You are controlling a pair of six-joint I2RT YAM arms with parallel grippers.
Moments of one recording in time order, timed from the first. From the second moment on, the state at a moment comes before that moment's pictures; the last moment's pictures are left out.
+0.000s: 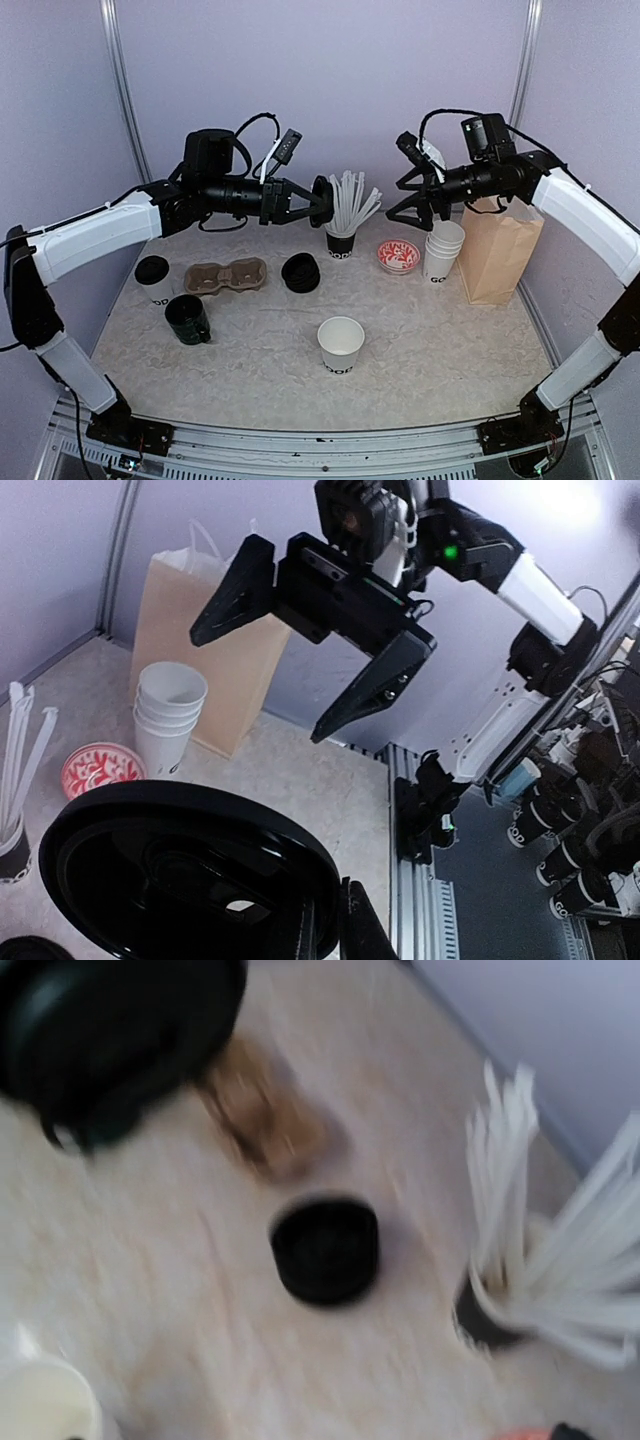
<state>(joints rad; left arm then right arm) -0.68 1.63 1.50 -0.18 0.78 -0.19 0.46 1.51 1.57 -0.68 -0.60 -0.48</state>
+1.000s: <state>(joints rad) -0.72 1.69 1.10 1.07 0.93 -0.88 0.63 1.66 1.70 -0.52 -0.98 -0.20</state>
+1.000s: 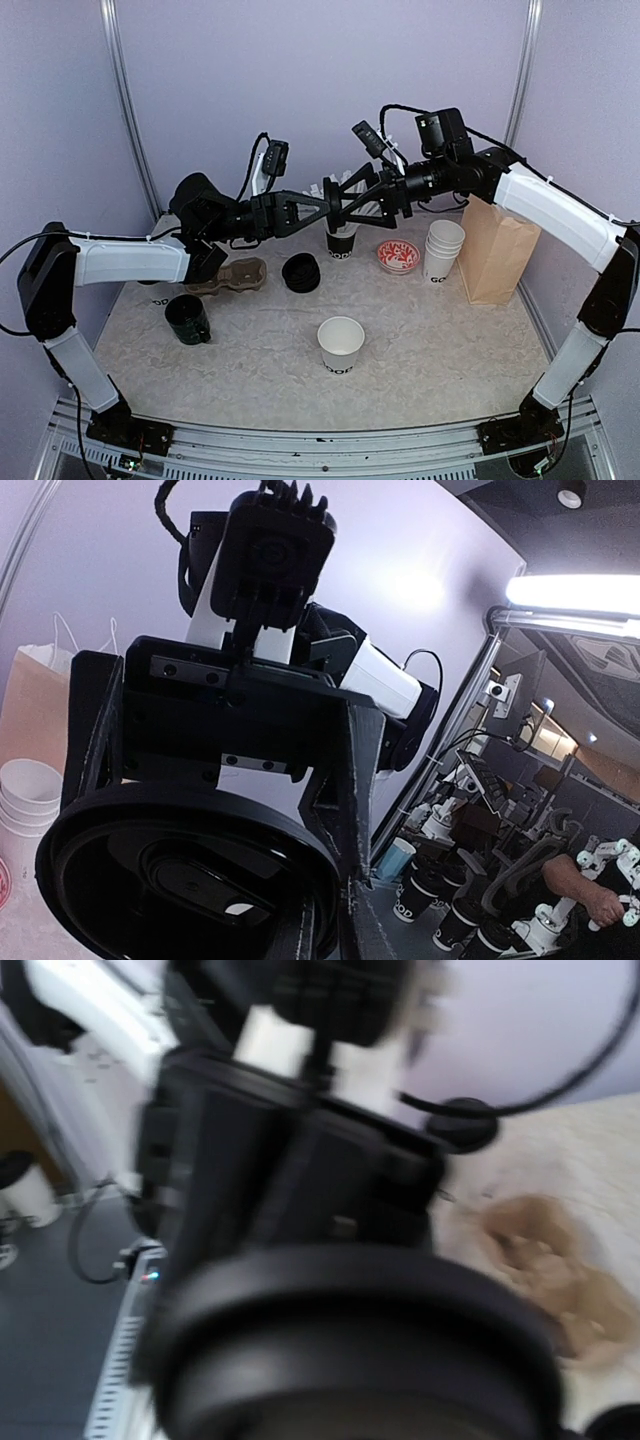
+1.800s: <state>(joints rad) -0.72 1.69 1.08 1.12 0.91 -0.89 0.66 1.66 1.70 -0.49 -0.96 -0.15</state>
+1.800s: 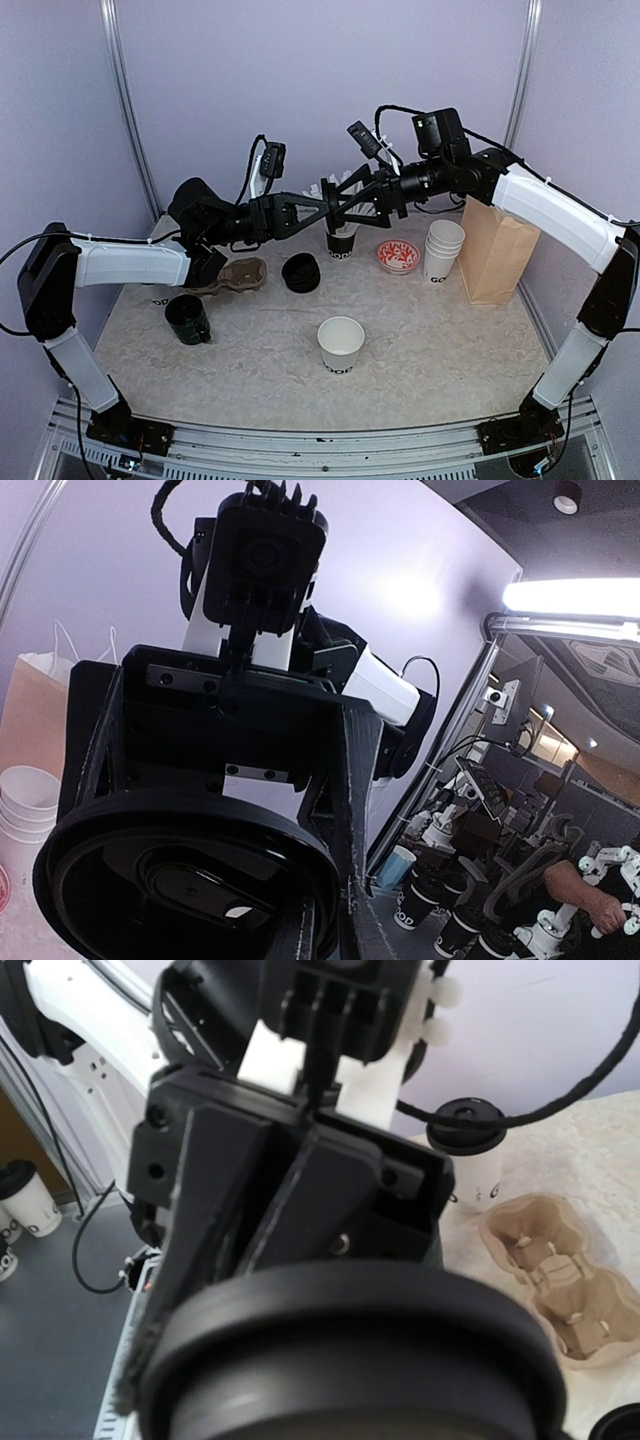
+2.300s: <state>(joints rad) -0.72 1.69 1.08 1.11 0.90 -0.89 0.66 1.67 1.70 -0.48 -0.94 -0.16</state>
